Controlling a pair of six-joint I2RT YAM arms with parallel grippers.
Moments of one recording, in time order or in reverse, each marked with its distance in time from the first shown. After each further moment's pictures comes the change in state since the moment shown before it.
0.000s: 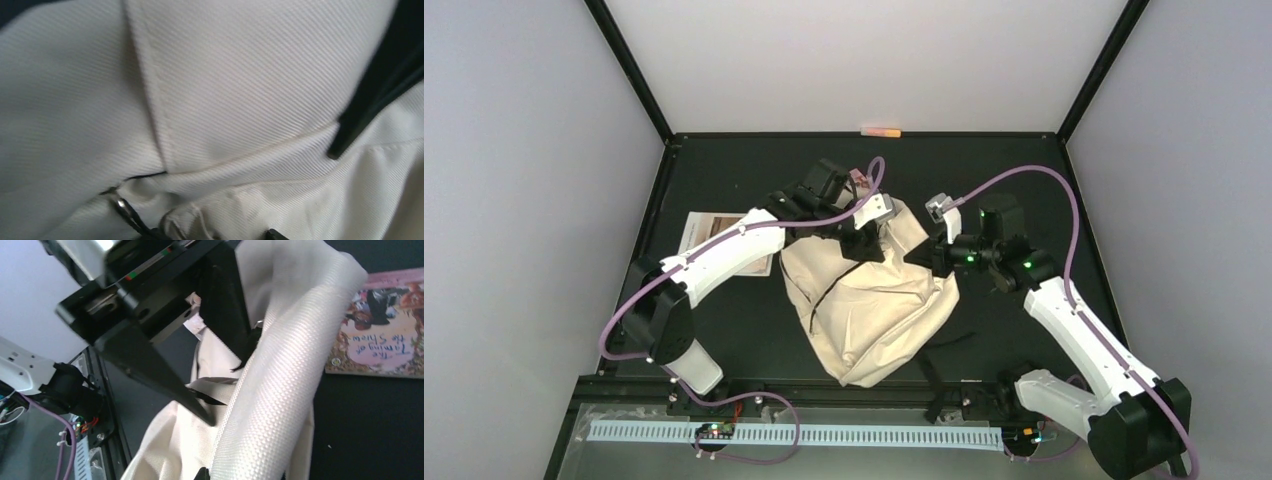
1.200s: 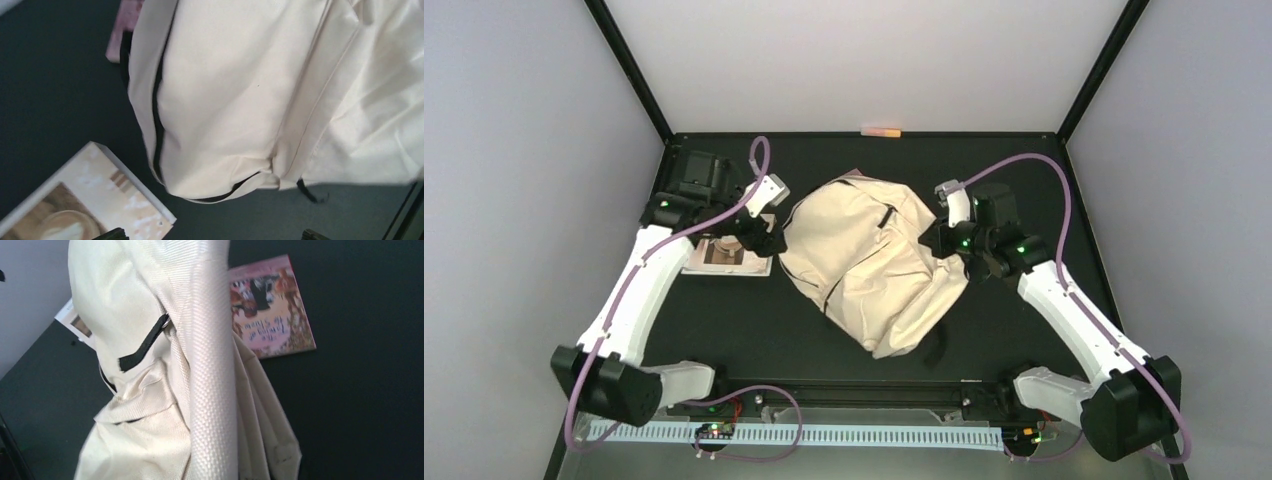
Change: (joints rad) left arm 0.463 -0.400 0.025 -0.519 -0.196 0.137; right arm -0.002 0.109 0.119 -0.065 0.323 0.031
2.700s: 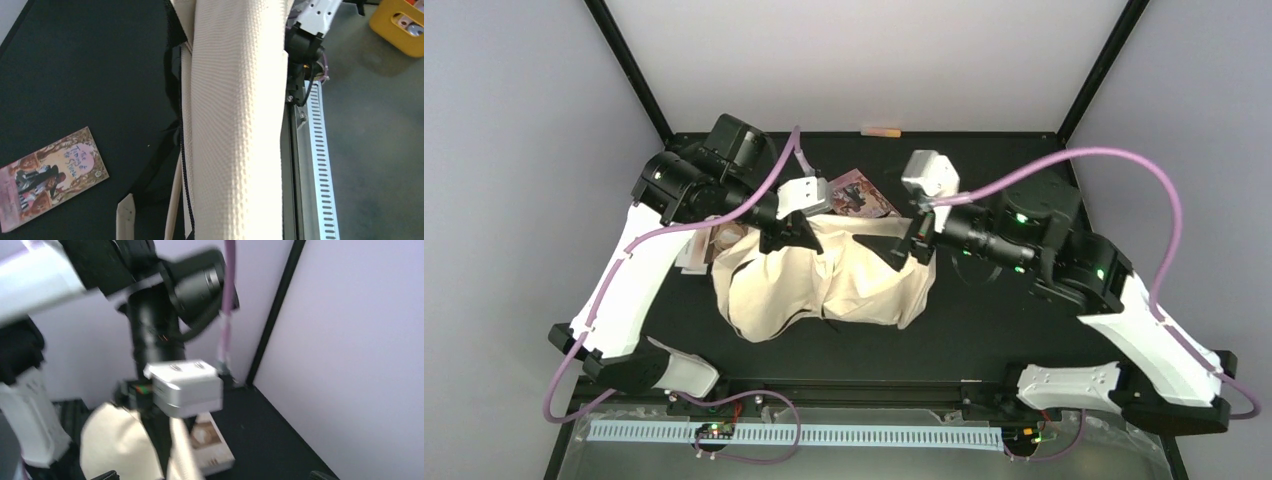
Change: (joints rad) left arm -0.347 0.209 0.595 -0.409 0.245 0.164; right arm 0.686 -0.052 0.688 -0.134 0.348 -0.279
